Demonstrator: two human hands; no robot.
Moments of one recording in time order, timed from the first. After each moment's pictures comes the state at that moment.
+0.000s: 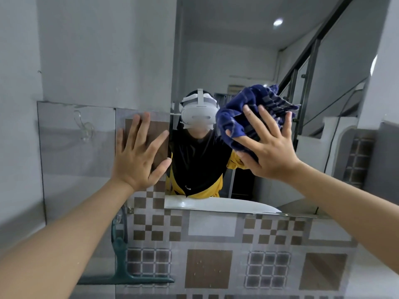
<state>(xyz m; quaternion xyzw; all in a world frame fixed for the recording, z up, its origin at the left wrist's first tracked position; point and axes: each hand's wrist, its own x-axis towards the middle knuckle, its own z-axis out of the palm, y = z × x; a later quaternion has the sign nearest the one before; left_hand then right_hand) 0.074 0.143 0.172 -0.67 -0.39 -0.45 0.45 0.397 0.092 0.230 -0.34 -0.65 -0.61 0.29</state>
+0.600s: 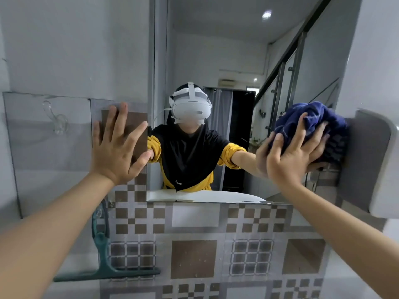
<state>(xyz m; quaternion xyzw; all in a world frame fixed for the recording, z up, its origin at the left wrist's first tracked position) 0.077 0.147 0.169 -0.65 -0.39 -0.47 0.45 0.419 0.075 0.188 -0.65 -0.32 -0.30 0.62</state>
